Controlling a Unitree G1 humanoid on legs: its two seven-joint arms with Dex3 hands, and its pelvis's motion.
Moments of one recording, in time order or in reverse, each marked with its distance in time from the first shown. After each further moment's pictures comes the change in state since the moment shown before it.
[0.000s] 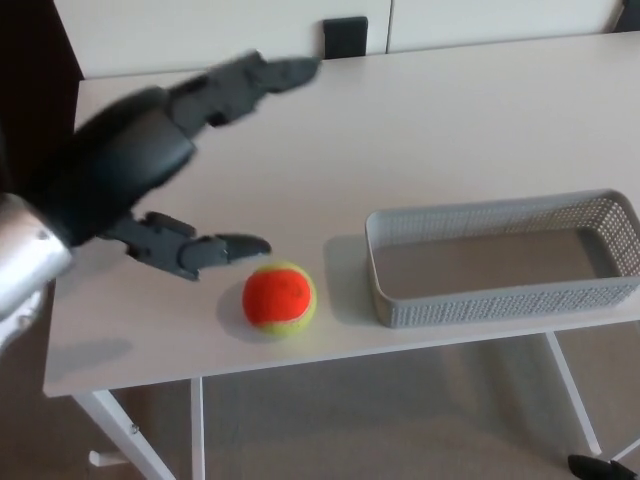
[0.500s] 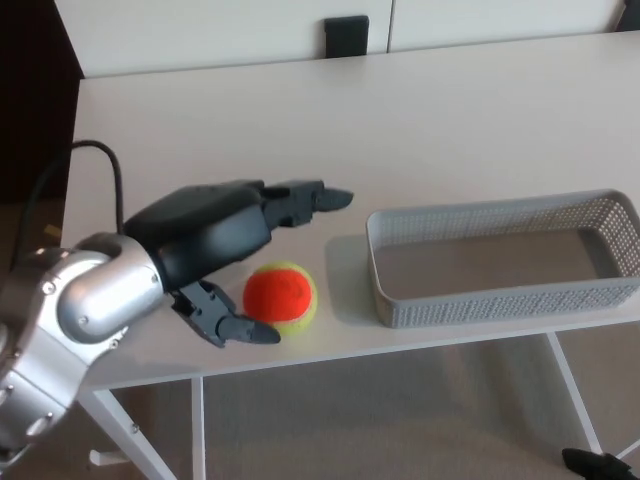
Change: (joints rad) left_arm -0.082 0.000 -0.309 0.132 0.246 0.092 -0.053; right_arm -0.006 -0.001 0.018 -0.017 -0.008 0.011 -0.001
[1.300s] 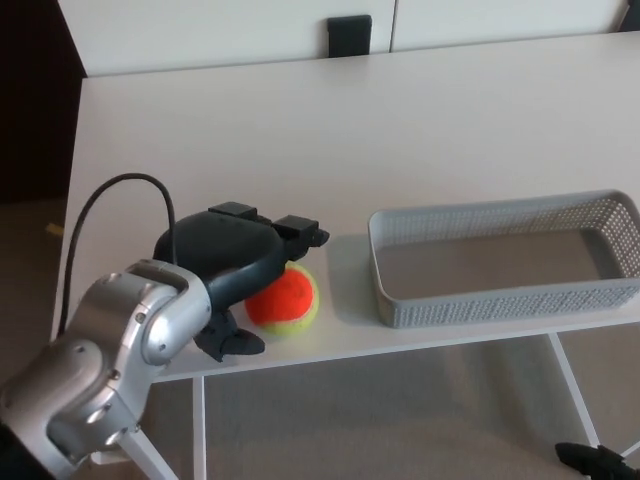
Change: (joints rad) left_arm -0.048 -0.118 -0.183 0.207 0.388 0.050 0.066; right_arm -0.005 -0.016 0.030 -0.035 -0.023 0.017 -0.002
